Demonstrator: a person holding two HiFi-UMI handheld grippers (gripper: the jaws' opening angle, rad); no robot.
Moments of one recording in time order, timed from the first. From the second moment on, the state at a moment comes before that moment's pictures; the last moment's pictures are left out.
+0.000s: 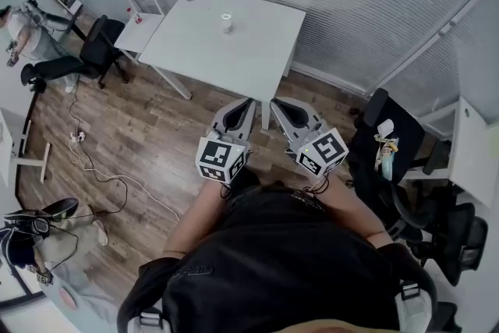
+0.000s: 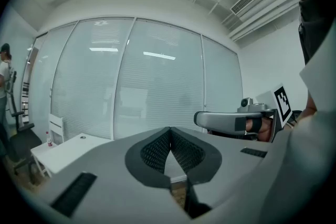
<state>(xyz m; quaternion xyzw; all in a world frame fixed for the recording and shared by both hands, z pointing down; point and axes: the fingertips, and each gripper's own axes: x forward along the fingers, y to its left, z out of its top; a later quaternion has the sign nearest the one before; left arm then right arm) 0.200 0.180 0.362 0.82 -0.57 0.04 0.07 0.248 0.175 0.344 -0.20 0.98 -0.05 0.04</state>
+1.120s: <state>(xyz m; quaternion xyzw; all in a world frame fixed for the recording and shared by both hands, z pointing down) 0.008 0.073 0.371 0.84 -0.54 0.05 0.08 0.051 0.055 0.362 -0.20 0.97 -0.08 0.03</state>
